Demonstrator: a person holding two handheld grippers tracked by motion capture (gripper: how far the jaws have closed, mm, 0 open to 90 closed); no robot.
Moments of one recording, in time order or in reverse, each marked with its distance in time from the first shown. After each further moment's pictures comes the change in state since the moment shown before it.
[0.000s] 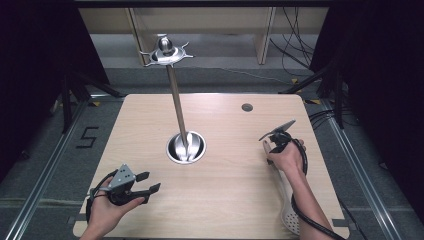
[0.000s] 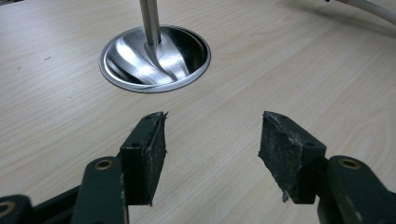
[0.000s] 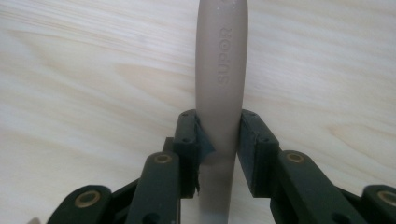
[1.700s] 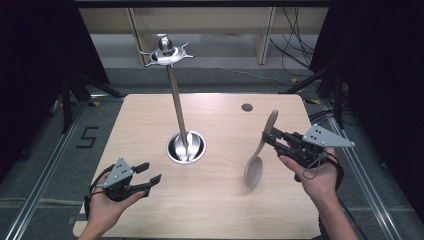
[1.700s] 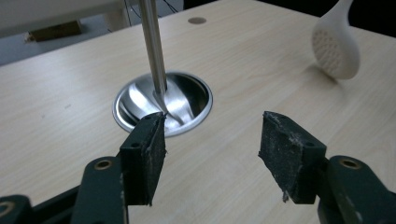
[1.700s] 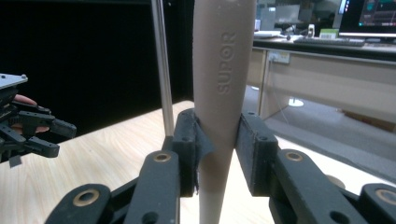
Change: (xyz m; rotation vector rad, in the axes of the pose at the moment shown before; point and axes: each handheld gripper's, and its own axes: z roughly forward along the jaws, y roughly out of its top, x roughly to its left) left arm -0.006 0.028 -0.010 -0.153 0.032 0.045; right arm 0.029 -0.075 -0.122 -1.079 0.405 -0.458
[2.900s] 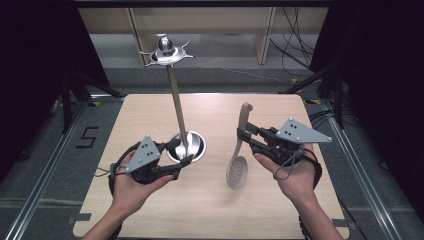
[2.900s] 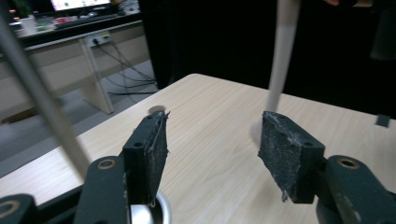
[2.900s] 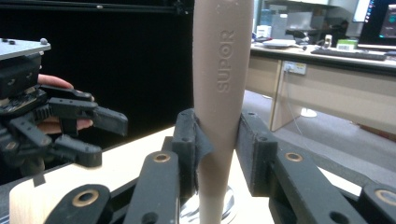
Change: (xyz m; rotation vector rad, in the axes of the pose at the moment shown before) left arm -0.059 0.100 0.031 -0.158 -0.126 0.118; right arm 0.054 0.035 0.033 -0.021 0.032 -0.049
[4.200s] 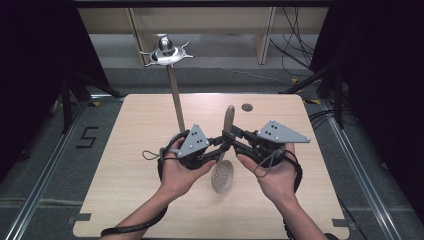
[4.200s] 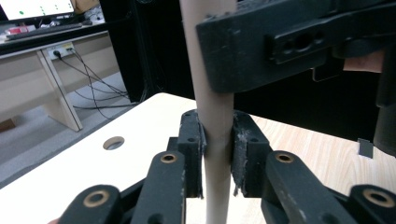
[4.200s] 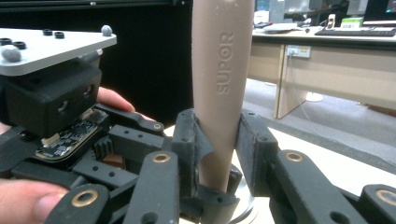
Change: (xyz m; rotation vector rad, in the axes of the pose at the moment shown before) left arm -0.028 0.024 0.078 -0.010 -0.078 -0.005; right arm 0.020 -0.005 0.026 0.038 0.005 0.083
